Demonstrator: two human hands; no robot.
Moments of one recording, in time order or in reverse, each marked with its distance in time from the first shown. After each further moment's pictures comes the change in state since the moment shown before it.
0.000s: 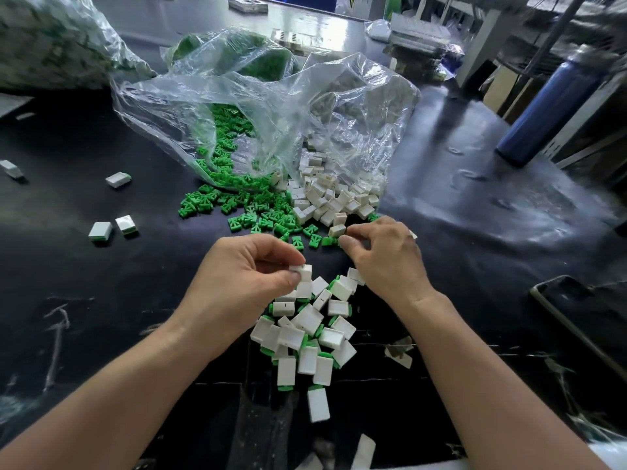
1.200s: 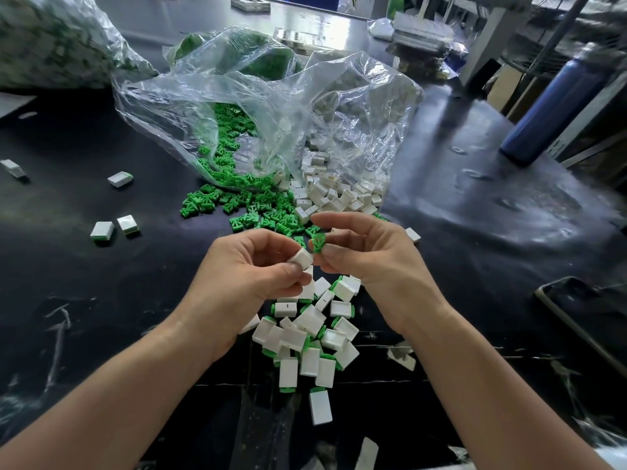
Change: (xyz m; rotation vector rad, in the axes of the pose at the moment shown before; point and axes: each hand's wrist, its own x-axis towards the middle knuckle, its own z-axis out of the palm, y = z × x) left_hand -0.001 0.006 0.003 -0.277 -0.034 -0.119; right_hand -0.027 -0.031 -0.020 1.076 -0.350 -0.039
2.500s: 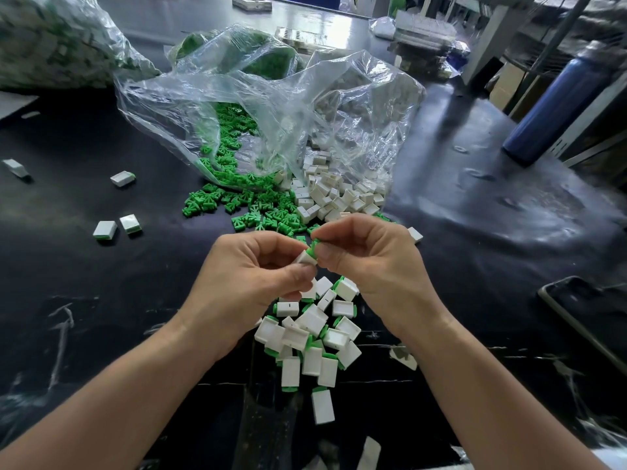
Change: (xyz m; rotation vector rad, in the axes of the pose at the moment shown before) left_hand 0.001 -0.004 -0.002 0.080 -0.038 0.122; right_hand -0.004 -0.003 0.009 -0.155 0.067 -0.166
